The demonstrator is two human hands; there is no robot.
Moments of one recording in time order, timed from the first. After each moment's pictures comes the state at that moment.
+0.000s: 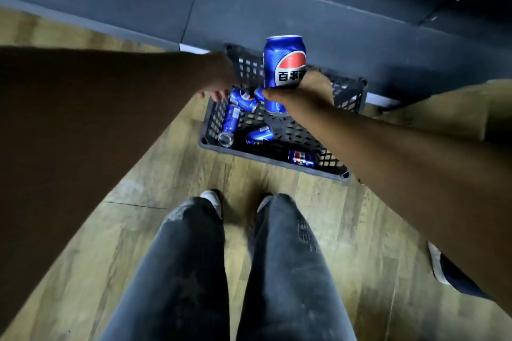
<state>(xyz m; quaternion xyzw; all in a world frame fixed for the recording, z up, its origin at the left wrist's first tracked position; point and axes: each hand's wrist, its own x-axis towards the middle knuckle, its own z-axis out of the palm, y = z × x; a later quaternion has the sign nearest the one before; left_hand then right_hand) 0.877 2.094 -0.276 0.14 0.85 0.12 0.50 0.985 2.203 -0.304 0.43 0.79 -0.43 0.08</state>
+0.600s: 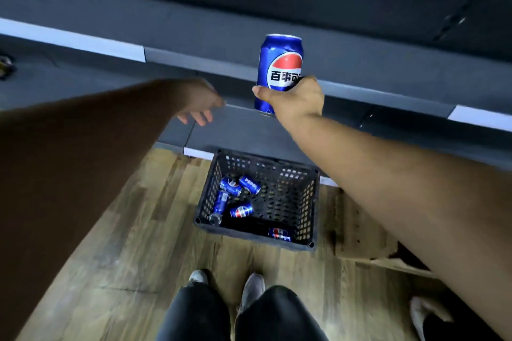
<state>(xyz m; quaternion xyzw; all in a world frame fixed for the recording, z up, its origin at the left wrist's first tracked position) 0.856 2.117 -0.030 0.17 0.89 0.19 0.39 0.966 2.239 -0.036 0.44 0.76 -0.46 -0.13</state>
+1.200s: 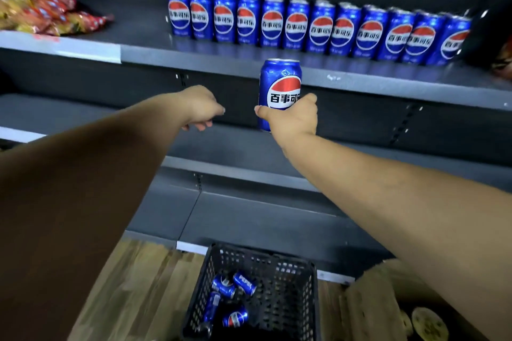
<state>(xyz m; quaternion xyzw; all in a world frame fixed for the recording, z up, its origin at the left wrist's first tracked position) 0.812 2.144 0.124 0.25 0.91 0.27 0.17 0.928 2.261 0.105 0.37 0.74 -0.47 -0.31</state>
